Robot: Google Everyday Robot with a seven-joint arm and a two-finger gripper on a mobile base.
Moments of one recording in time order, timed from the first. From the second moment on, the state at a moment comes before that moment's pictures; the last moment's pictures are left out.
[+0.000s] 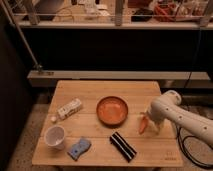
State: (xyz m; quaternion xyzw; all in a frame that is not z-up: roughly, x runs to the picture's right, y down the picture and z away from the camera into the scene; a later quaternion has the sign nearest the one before) arm 0.286 0.196 0.831 -0.23 -0.08 -0.33 0.91
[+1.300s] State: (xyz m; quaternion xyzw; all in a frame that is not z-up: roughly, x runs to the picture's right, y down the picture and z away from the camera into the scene) arm 0.285 0.194 0.838 -0.23 -0.07 -0.34 0.91
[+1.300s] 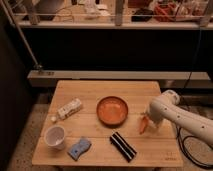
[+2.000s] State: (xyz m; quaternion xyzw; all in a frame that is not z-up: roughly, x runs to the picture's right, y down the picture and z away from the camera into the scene) arm 0.273 0.190 0.844 -0.23 -0.07 -0.35 0.90
